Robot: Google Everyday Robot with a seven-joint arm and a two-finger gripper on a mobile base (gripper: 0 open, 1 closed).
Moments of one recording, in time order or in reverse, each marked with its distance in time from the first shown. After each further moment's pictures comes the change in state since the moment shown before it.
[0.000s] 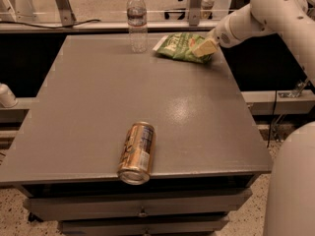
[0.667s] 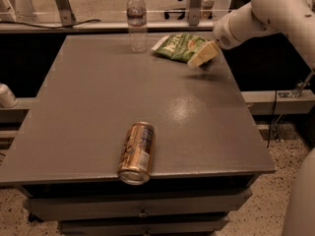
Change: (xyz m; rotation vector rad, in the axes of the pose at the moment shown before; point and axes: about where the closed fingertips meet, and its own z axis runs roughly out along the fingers) arm -0.006 0.028 -0.021 -0.022 0.001 -0.097
